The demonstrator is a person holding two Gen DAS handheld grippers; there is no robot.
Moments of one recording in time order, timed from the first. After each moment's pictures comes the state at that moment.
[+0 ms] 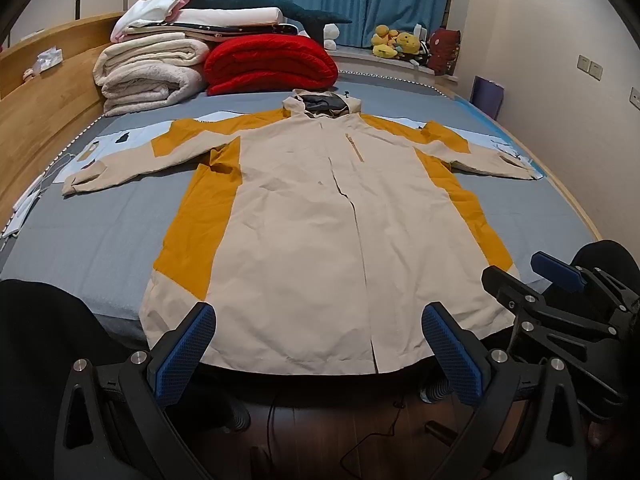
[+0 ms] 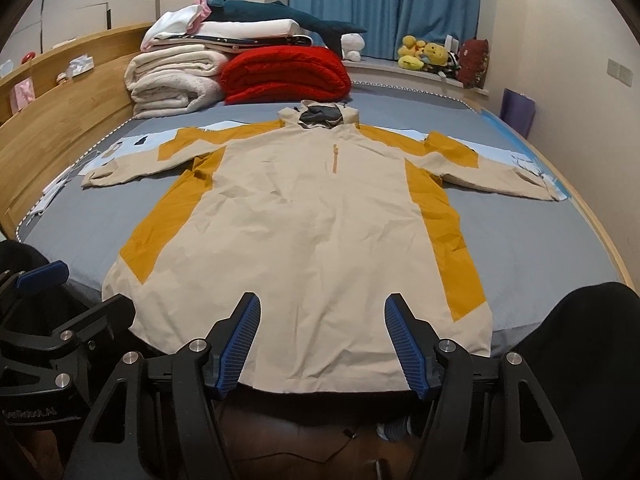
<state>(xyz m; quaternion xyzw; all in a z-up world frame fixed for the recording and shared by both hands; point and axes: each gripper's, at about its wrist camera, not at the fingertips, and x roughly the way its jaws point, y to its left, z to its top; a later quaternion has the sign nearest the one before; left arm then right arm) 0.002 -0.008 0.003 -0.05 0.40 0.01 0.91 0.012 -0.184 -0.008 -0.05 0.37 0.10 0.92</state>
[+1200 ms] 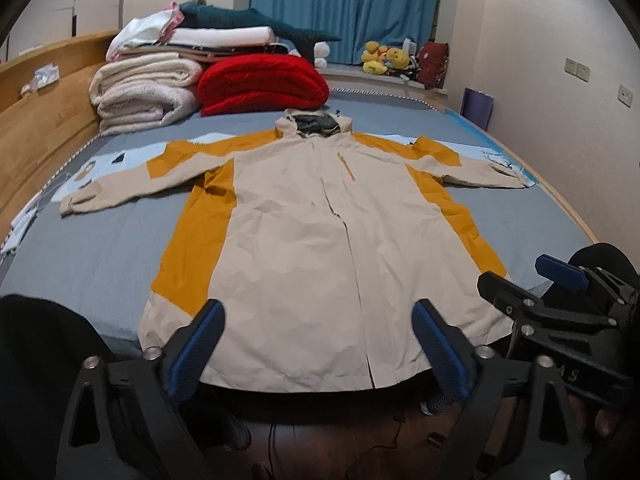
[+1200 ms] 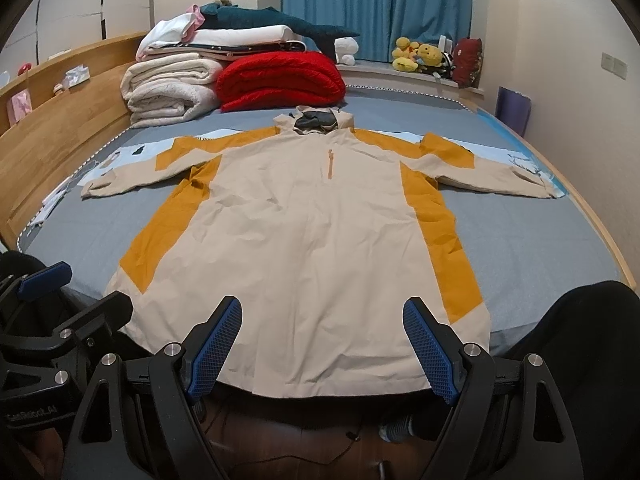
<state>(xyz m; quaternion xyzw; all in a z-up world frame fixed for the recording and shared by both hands) -0.001 -0.013 0.013 -0.04 0.37 0.00 0.93 0.017 -0.195 -0.002 -0.04 0.36 0.10 0.93</state>
